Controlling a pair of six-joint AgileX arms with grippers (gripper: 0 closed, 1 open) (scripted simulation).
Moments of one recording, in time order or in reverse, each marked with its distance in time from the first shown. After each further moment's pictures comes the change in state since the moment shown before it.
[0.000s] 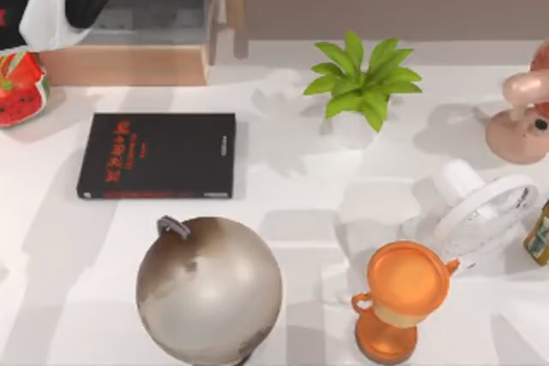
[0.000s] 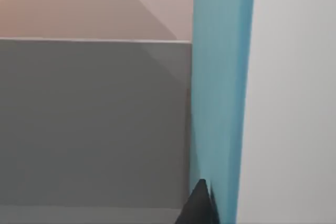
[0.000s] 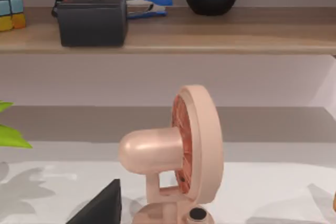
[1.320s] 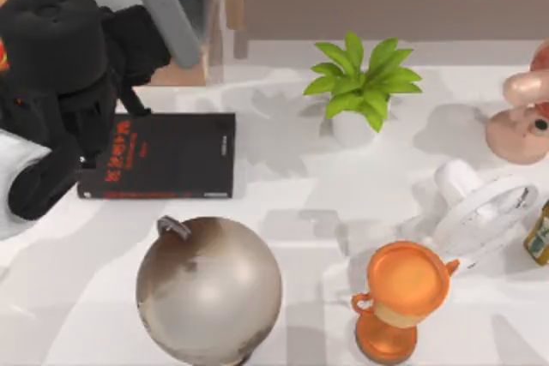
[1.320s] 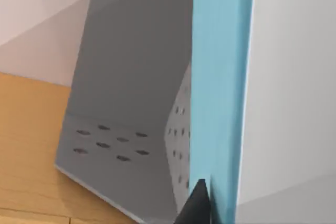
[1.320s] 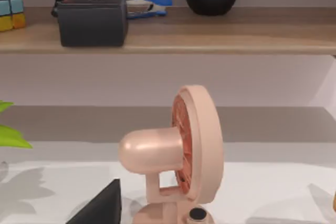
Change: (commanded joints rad) left arm -0.190 -0.541 -0.680 -0.030 -0.240 1.210; right arm 0.000 0.000 0.000 0.000 0.000 0.000
